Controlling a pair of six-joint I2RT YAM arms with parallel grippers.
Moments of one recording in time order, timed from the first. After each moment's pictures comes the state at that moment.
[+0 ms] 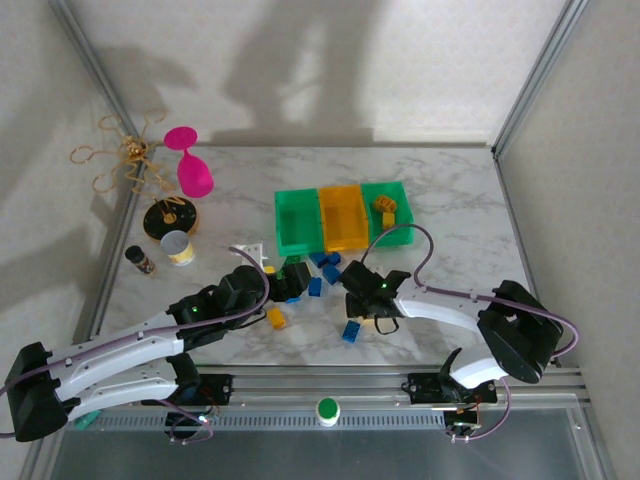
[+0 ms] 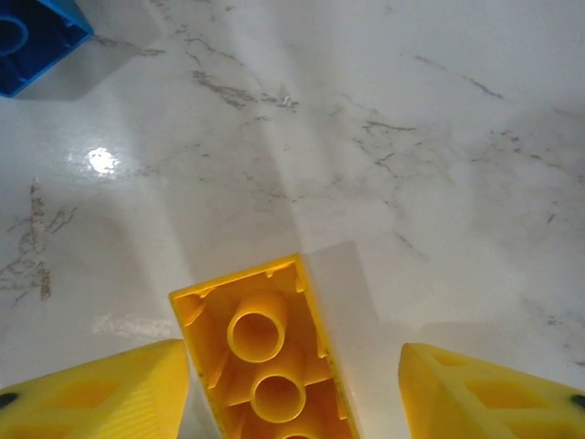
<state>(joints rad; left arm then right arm) -0.95 0.91 0.58 -0.14 -0.35 -0.88 0.93 1.45 0.73 -0.57 0.21 0.79</state>
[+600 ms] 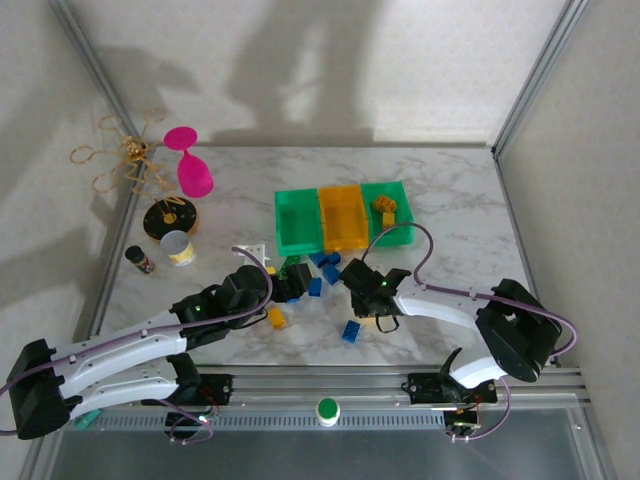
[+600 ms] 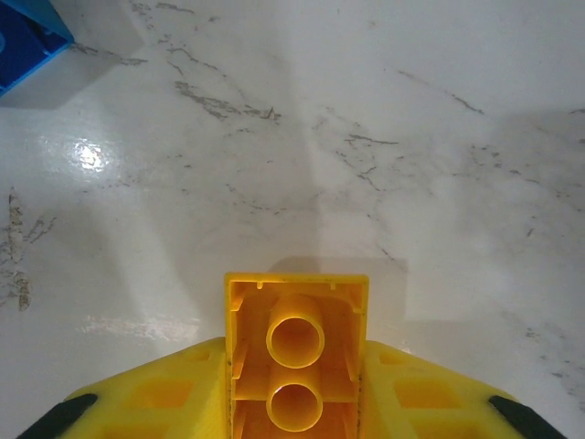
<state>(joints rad) -0.95 0.93 0.58 -0.14 -0.35 -0.87 0.92 1.45 0.74 -0.59 0.22 0.77</state>
